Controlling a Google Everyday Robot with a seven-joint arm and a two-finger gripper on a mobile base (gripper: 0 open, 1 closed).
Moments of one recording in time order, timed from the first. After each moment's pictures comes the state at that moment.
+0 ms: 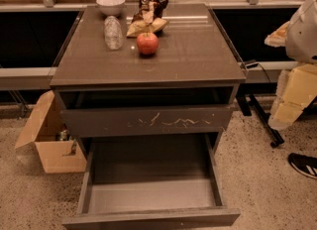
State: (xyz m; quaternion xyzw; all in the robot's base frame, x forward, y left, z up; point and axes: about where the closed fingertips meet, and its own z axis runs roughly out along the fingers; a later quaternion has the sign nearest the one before) arm 0.438 -0.217 0.976 -0.60 0.78 -0.03 0.16
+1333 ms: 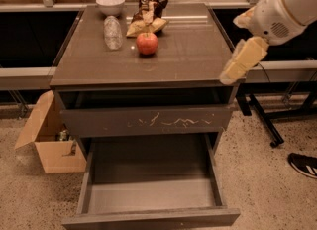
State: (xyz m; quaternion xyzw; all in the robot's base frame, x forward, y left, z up) arm 0.562 -0.178 0.963 -0.56 0.77 0.07 0.31
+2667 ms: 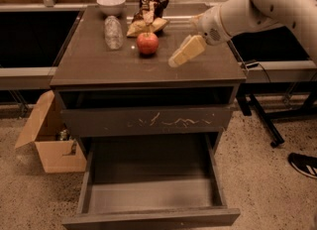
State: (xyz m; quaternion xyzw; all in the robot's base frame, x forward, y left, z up) arm 0.692 -0.084 0.913 -0.52 0.73 0.17 0.42
